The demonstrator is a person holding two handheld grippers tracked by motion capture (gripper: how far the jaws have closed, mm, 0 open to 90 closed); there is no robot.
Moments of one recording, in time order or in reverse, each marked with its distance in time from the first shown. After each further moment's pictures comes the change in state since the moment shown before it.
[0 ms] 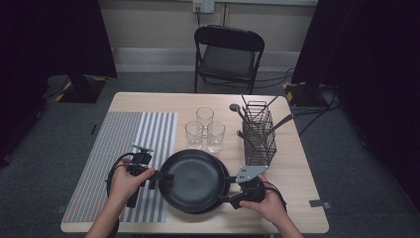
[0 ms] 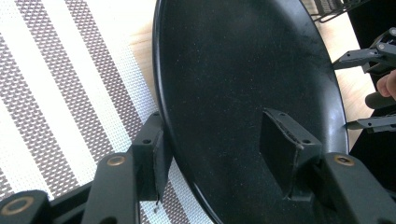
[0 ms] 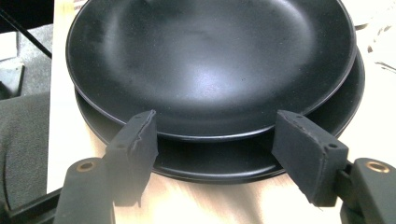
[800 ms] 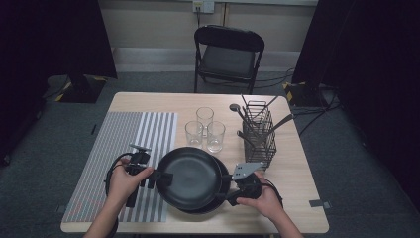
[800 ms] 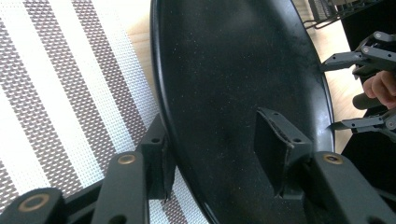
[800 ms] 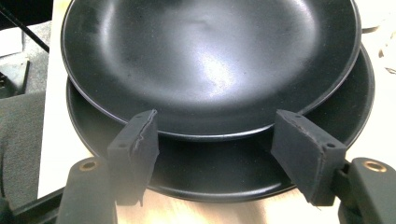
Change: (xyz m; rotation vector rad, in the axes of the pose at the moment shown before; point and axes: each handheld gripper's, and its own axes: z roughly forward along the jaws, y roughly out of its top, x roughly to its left) left arm 0.004 0.000 -0.003 -0.004 -0.020 -0.034; right arm -0.006 0.006 0.009 0.019 0.023 -0.008
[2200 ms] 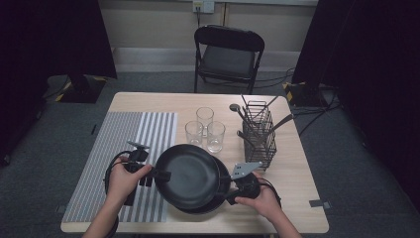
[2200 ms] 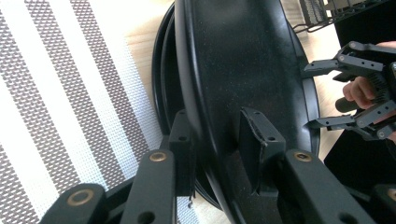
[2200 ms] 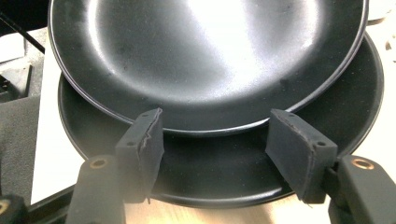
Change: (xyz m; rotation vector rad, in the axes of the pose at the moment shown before) left arm -0.007 0.005 -0.009 0.008 -0.021 -0.050; right arm -0.003 -0.003 0.006 -0.002 0.005 0.027
